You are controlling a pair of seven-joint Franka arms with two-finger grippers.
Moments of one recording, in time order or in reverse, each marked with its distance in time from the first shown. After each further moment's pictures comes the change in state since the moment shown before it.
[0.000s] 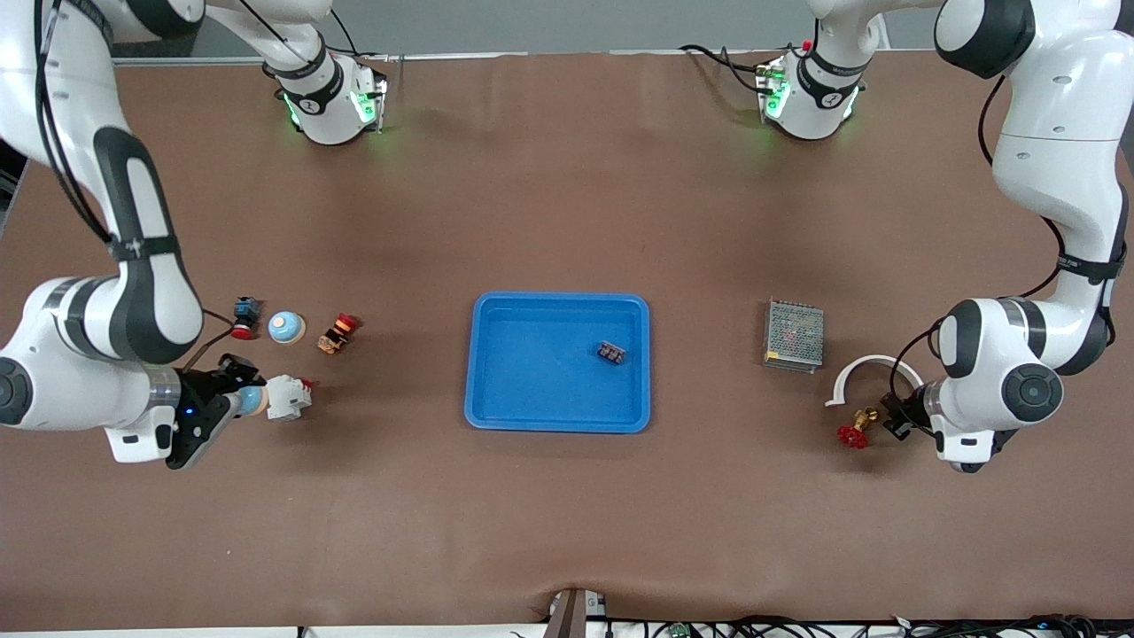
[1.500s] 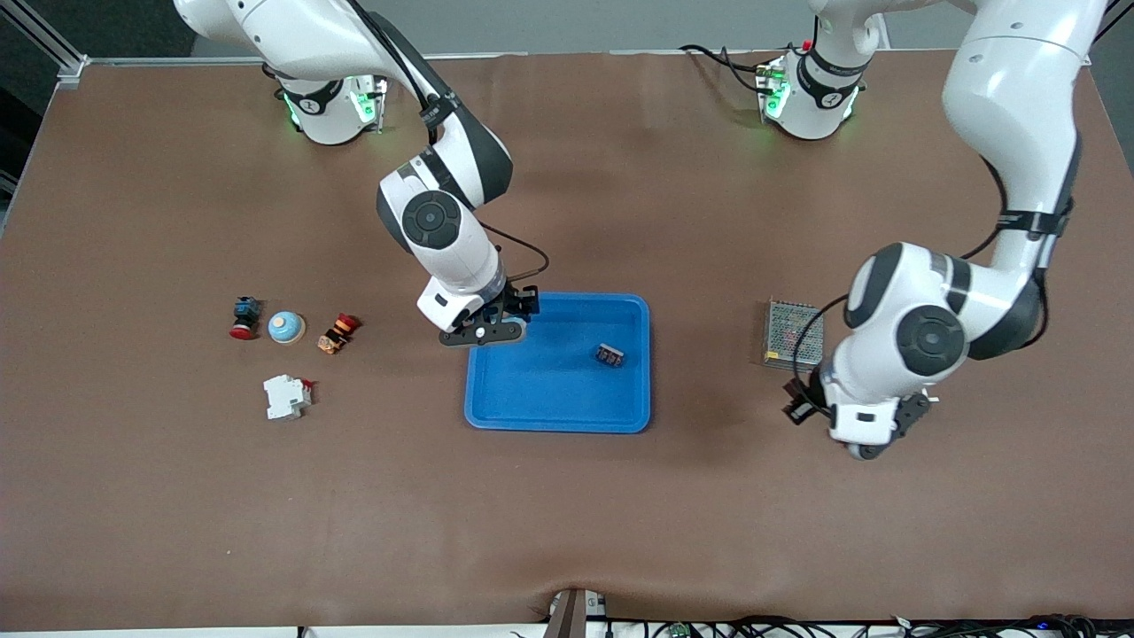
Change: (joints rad) left arm -0.148 -0.174 -0.248 0.005 0.000 -0.154 -0.276; right arm 0.622 -0.100 -0.003 -0.358 0.010 0.535 1.282
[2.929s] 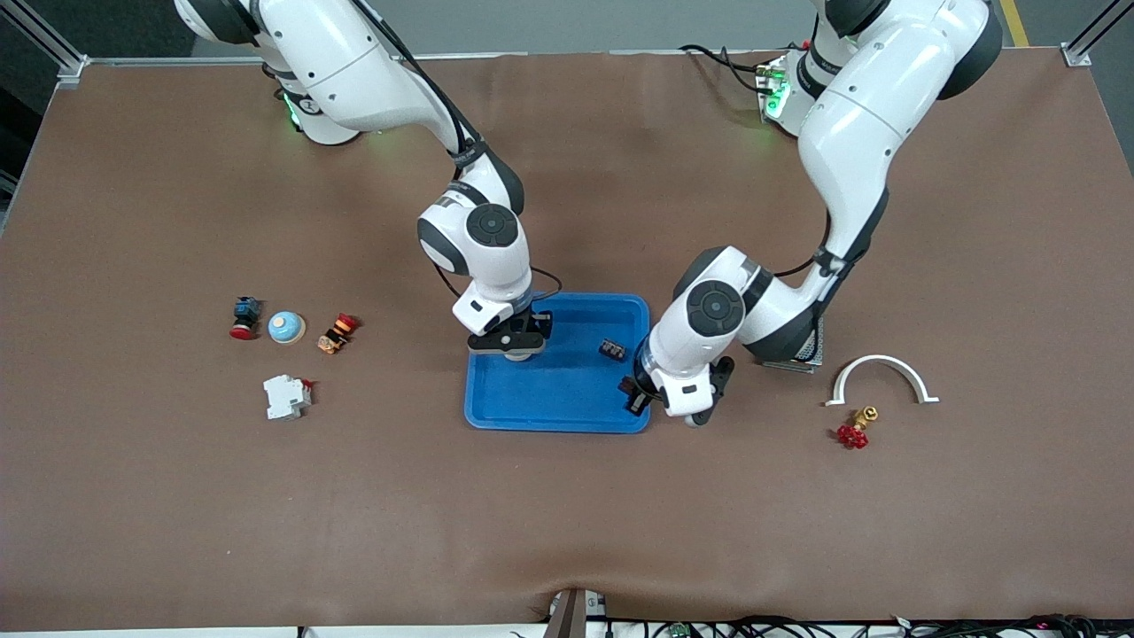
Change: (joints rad) left arm -0.302 0.239 0.006 0.078 -0.001 0.367 -0.632; right arm 0.081 0.190 -0.042 0.002 -0.379 0.234 0.365
